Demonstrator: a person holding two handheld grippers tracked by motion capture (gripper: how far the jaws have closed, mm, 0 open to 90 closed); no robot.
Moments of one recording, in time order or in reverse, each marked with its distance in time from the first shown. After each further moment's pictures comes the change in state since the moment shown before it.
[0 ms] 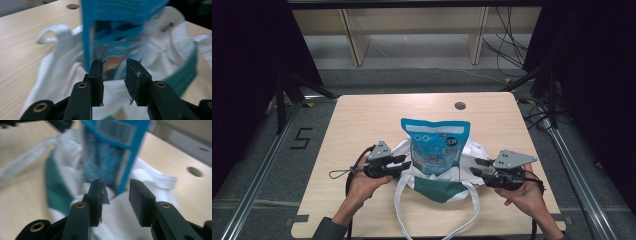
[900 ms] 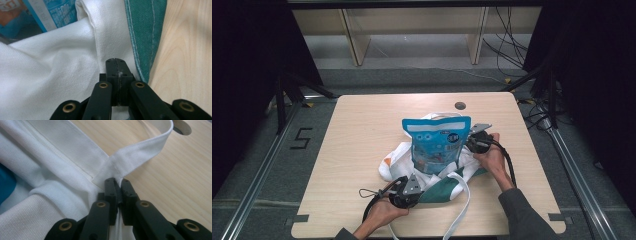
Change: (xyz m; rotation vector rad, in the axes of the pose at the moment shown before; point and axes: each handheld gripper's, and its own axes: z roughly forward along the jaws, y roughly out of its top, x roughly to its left) left arm -0.052 -0.058 0.053 0.270 -0.057 0.263; right arm -0.087 -0.022 0.141 0.323 -0.199 0.078
